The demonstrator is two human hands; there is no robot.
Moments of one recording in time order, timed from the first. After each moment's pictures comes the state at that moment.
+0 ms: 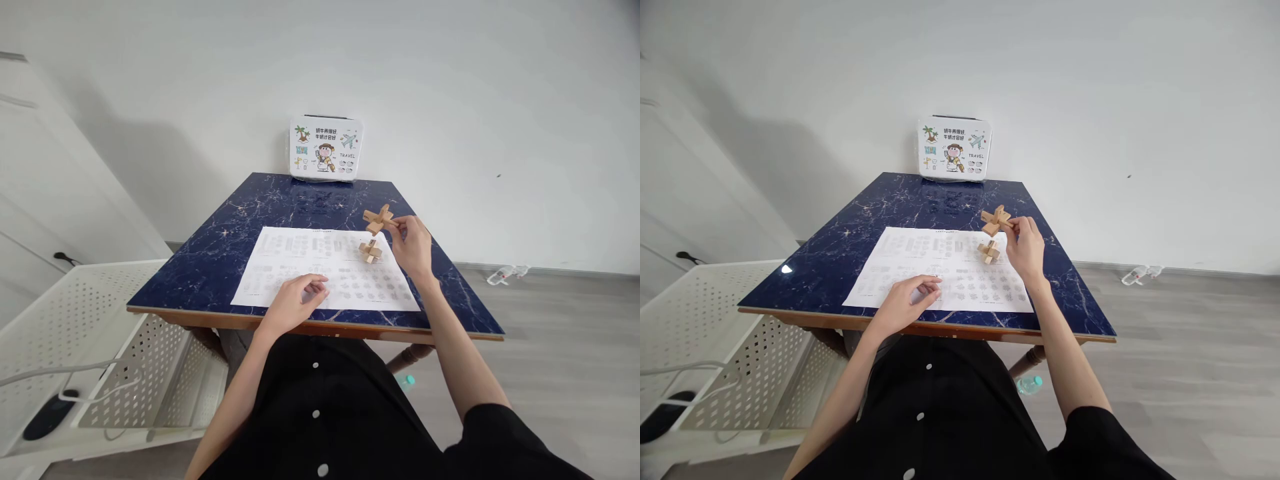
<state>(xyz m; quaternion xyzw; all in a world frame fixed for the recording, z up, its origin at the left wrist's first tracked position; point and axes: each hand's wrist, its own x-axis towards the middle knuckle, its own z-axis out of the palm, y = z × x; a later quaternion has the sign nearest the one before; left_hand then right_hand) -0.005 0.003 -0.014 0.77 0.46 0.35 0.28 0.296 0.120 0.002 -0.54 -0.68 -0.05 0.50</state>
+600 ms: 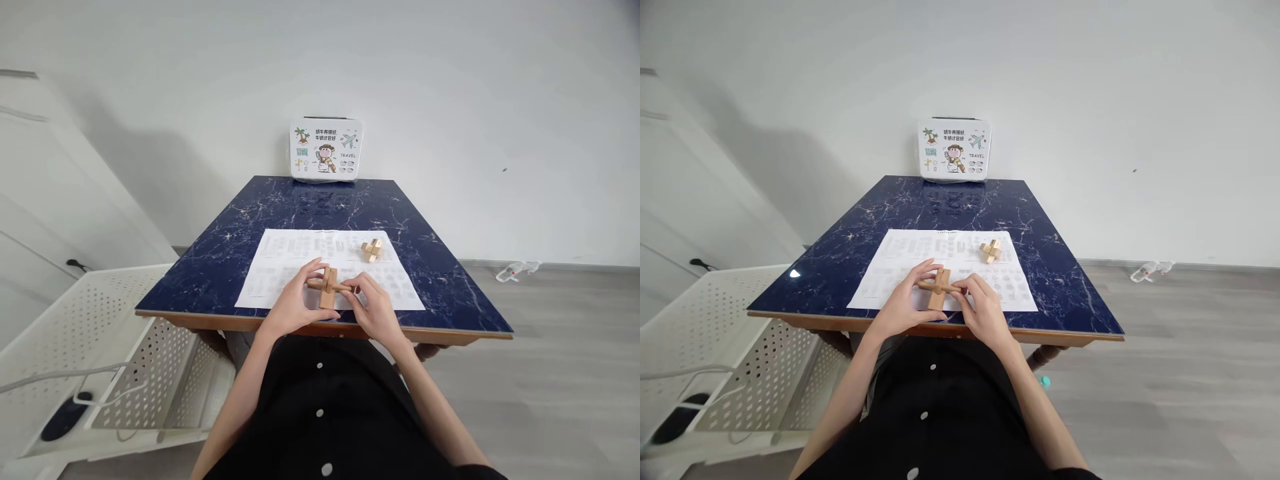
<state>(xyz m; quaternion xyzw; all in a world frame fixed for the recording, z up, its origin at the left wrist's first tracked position) -0.011 0.002 -0.016 0.77 0.40 0.40 0.31 0.211 0.000 -0.041 -0.37 -0.78 0.16 0.48</state>
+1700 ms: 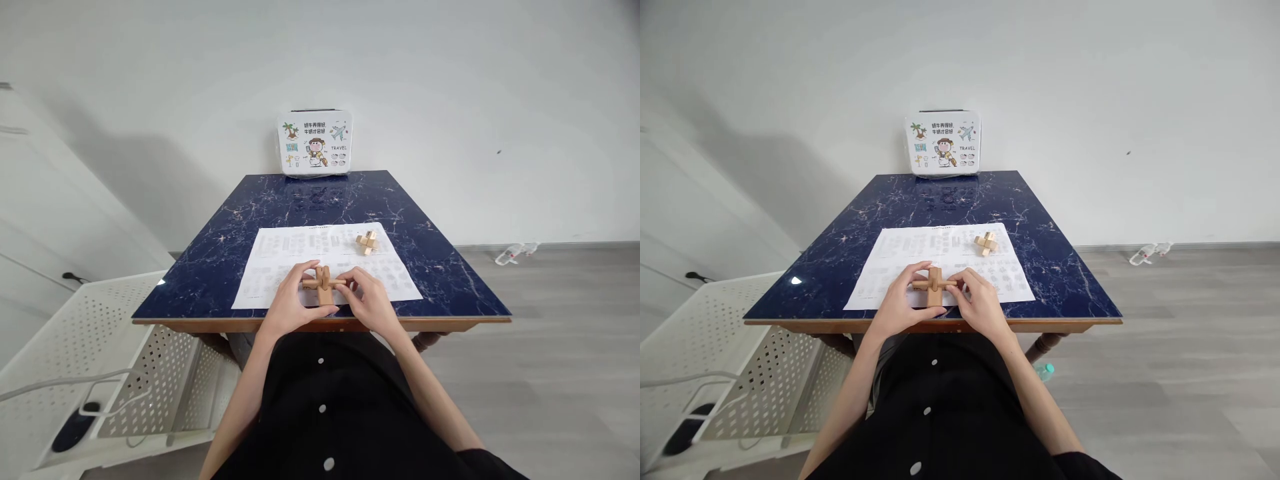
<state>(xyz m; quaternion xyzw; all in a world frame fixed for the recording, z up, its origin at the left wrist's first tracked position) -0.006 -0.001 -0.011 0.77 0.44 0.39 0.25 0.210 0.004 -0.038 -0.42 -0.75 0.22 0.47</state>
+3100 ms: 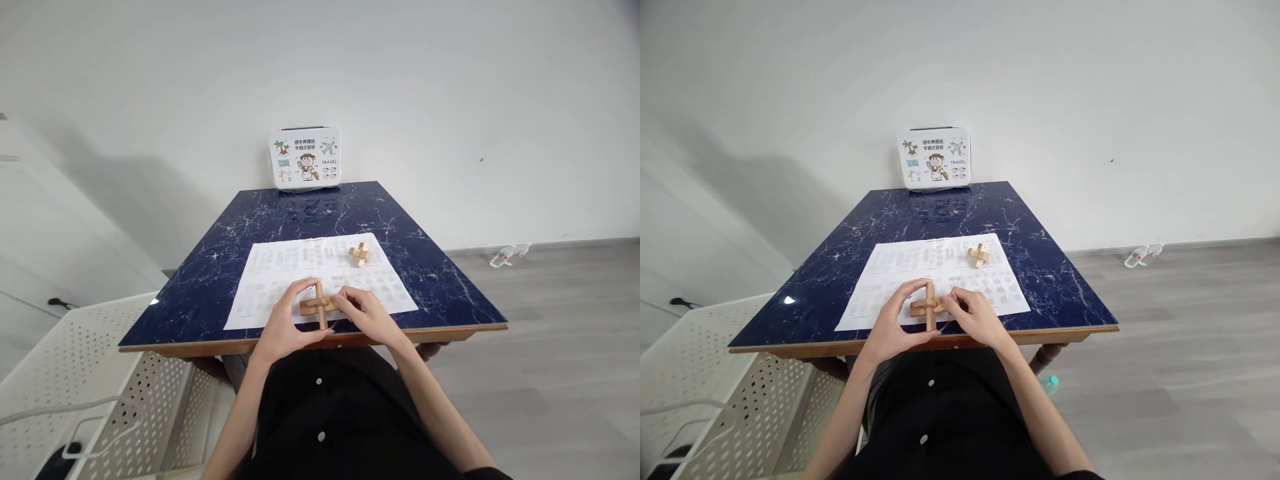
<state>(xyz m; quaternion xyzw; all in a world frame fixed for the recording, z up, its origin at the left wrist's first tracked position) -0.008 -0.006 -0.005 0.80 0.41 0.38 0.24 0.214 0.003 -0.018 -0.42 -0.70 0.41 0.41</state>
